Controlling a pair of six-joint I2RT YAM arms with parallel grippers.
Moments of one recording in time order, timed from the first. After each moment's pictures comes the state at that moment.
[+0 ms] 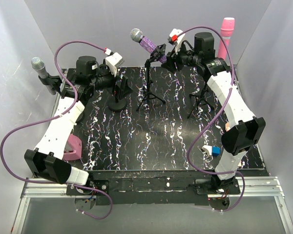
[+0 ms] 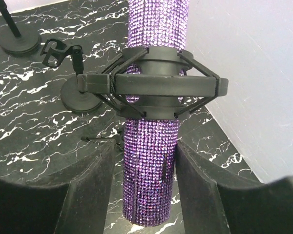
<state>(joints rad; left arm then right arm) -0.29 1.42 1.55 -0.58 0.59 0.23 0.37 1.78 1.97 -0.51 -0.62 -0.37</state>
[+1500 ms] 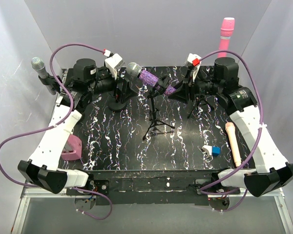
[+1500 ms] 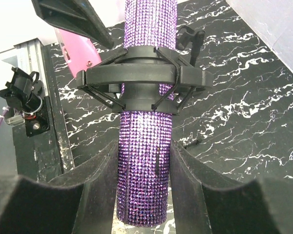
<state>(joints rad) -0.36 1.32 1.54 -0.60 0.58 0.15 0.39 1.27 1.53 -0.61 -0.86 -0.18</state>
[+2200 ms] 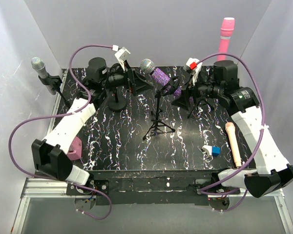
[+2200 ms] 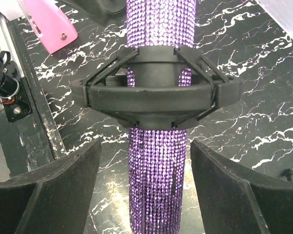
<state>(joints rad) -0.40 1.44 1.40 -0.03 0.86 -0.35 0.39 1.26 1.54 -0.78 -0.72 -0.25</state>
